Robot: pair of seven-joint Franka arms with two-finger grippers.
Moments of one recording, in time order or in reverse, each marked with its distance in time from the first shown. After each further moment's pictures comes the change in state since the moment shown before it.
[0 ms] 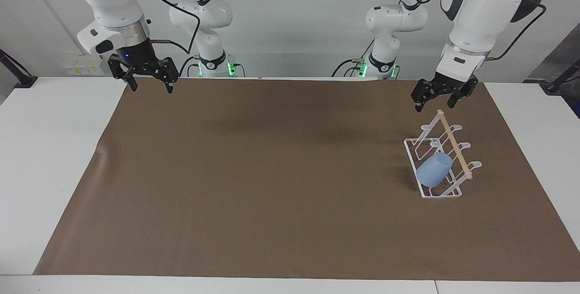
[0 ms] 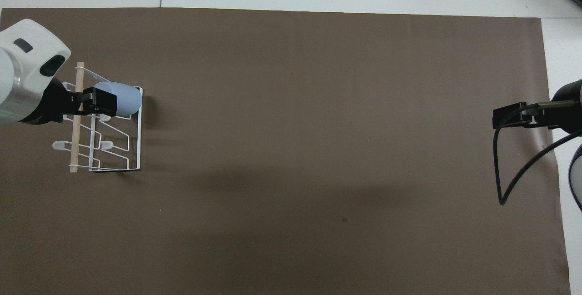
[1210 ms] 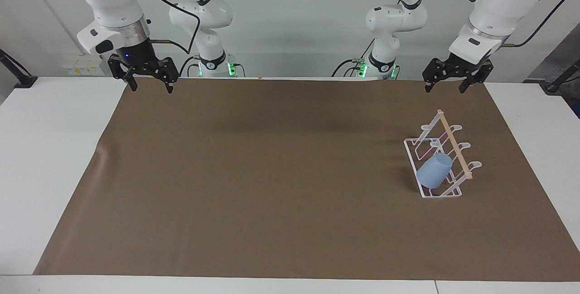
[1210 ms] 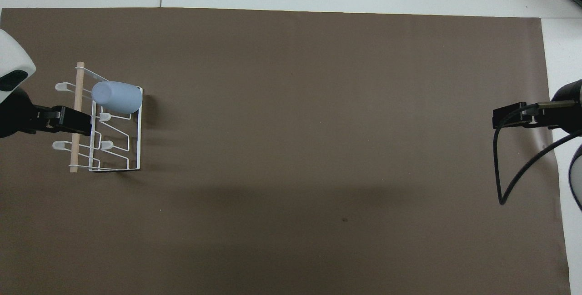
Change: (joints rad) left arm 0.039 -0.028 0.000 0.041 -0.017 -0.122 0.177; right arm 0.000 0.000 0.000 0.000 0.000 0.000 0.000
